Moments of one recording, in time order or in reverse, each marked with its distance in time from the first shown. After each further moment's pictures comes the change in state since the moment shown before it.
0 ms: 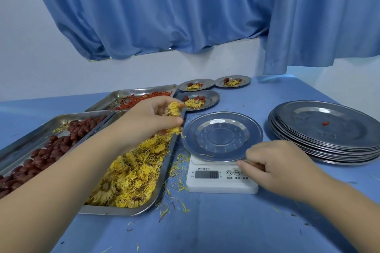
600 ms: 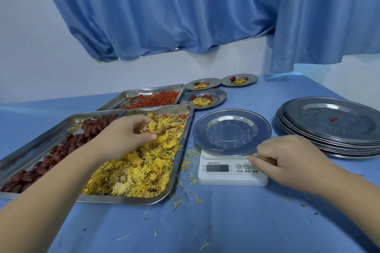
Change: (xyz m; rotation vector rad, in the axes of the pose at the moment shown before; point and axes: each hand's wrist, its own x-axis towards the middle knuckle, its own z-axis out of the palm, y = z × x) left_hand -0.041 -0.051 -0.047 0.488 0.106 -0.147; right_hand -0.002 -0.003 -0.004 -0.014 0.016 -0.015
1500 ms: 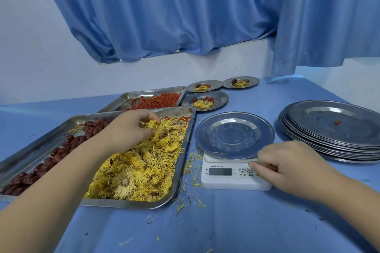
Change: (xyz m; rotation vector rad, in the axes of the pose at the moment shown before) left_hand 0.015 0.010 -0.006 -0.015 0.037 0.041; right_hand 0.001 -0.003 0.005 -0.046 0.019 -0.039
